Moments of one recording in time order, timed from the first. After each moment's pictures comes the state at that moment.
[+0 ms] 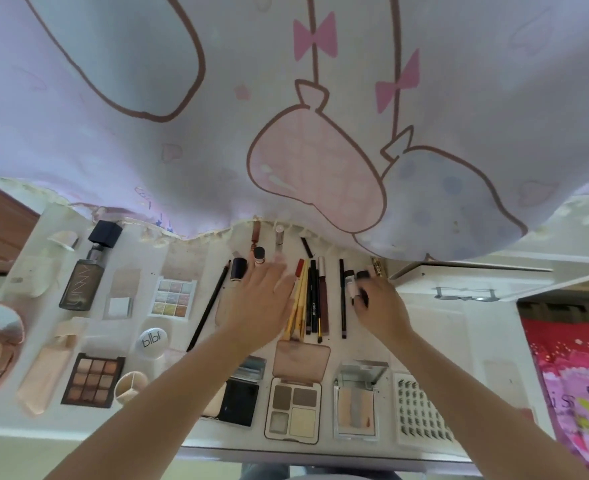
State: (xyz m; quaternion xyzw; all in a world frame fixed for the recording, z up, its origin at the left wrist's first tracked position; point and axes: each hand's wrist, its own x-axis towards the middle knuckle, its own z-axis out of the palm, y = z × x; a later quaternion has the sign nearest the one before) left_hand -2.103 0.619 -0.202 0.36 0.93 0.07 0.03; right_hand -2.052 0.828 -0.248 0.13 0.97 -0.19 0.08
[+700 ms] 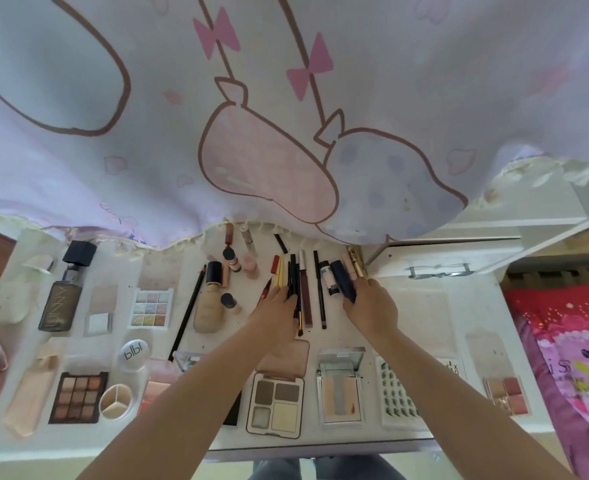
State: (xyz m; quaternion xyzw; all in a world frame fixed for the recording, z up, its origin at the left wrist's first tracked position) left_hand -2.090 0.680 -0.247 0.30 0.88 0.01 0.37; right_hand -2.030 0.839 -0.255 0.25 0.94 -0.17 0.13
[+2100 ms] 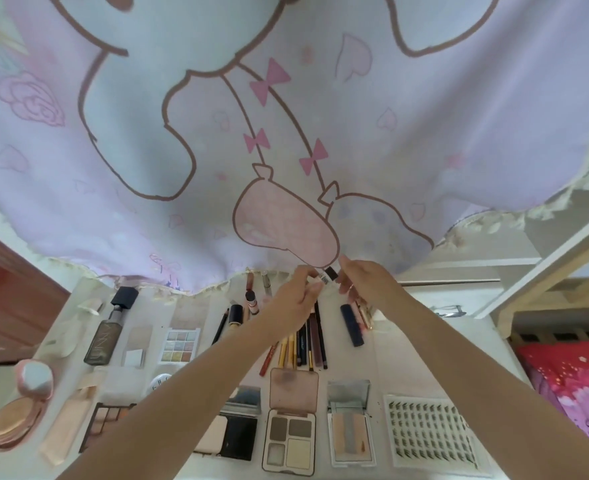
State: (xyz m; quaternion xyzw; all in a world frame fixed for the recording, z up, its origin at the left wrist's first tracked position) left_hand -2.086 0.684 -0.122 0.27 0.86 0.39 0.18; right_hand -2.054 0.827 -0.106 0.19 0.82 -0.53 0.07
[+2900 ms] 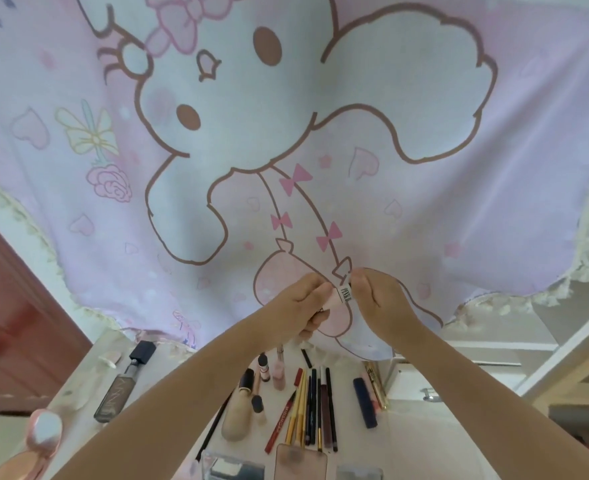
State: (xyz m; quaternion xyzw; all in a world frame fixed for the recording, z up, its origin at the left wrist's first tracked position) left_hand -2.101 0.673 -0.008 0.26 0.76 0.51 0.30; right_hand -2.072 0.823 -0.036 -0.09 0.87 -0.43 -0.22
